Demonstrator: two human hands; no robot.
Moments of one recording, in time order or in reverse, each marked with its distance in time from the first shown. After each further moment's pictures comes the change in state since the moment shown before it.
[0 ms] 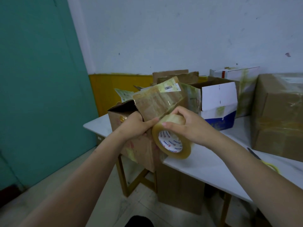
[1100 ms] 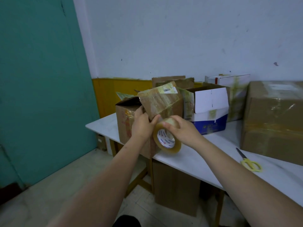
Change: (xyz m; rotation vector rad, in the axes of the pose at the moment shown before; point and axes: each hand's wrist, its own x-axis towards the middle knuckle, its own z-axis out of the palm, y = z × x) left_hand 0.016 -0.002 0.057 0.128 0.401 0.132; right_hand 0.002 0.037 0.014 -0.097 0.051 0.094
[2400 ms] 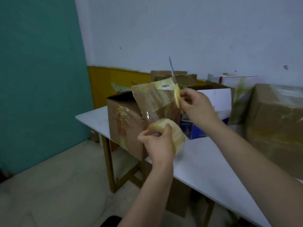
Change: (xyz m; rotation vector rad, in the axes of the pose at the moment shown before) left_hand -0.068 0.086 0.044 -0.971 0.214 -0.800; right_hand 0.043 -0.009 -0.054 0.140 0.233 -0.273
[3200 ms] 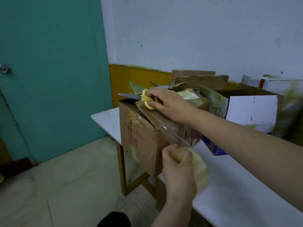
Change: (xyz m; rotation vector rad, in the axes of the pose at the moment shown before) left_hand 0.029 -0.020 0.009 0.097 0.029 -0.066; right_hand 0.111 0.009 0.105 -0.224 -0.485 -0.616
